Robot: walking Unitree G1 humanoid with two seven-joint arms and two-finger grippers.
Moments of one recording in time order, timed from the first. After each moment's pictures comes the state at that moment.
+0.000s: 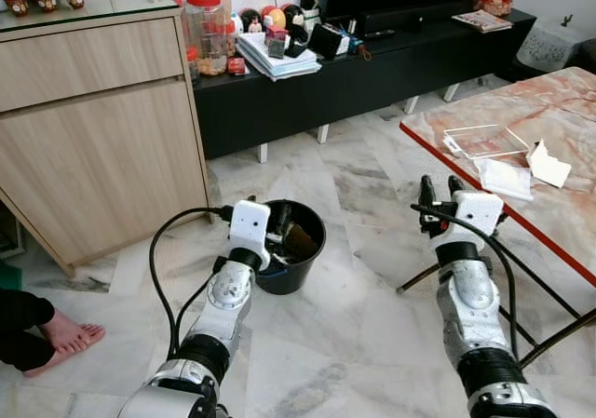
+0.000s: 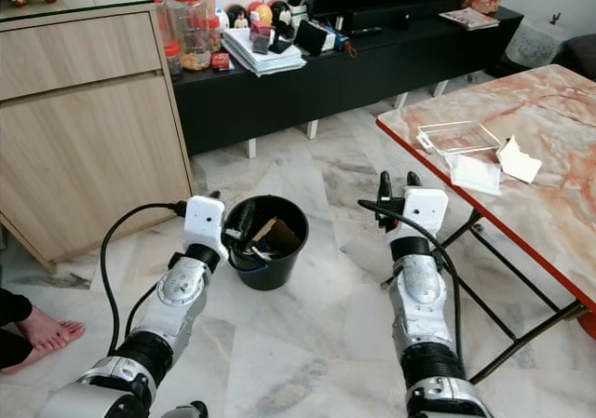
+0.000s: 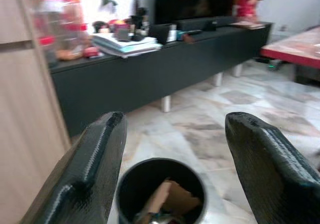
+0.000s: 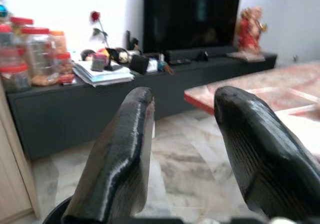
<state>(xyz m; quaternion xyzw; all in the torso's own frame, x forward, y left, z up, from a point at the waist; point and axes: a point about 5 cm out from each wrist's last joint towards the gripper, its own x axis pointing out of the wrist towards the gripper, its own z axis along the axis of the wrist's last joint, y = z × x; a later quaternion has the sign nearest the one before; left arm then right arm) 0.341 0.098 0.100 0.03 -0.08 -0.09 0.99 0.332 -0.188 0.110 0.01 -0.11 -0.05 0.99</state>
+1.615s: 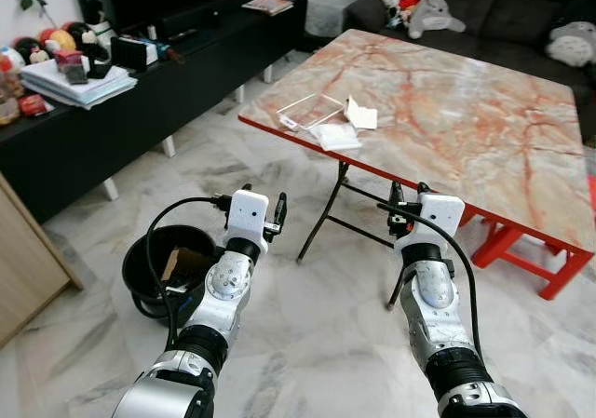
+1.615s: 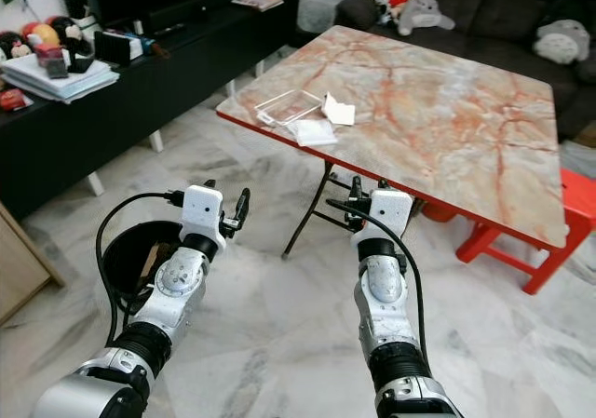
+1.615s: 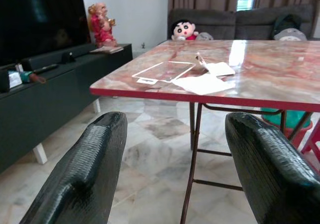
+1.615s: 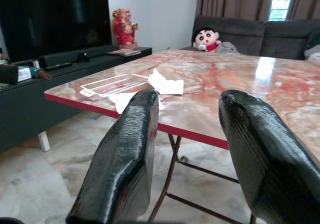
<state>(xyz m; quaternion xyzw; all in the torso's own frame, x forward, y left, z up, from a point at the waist) 0.347 0.094 0.113 0.05 -0.11 -0.10 0.99 0.336 -0.152 0.105 0.02 -0.09 -0.03 1.00</state>
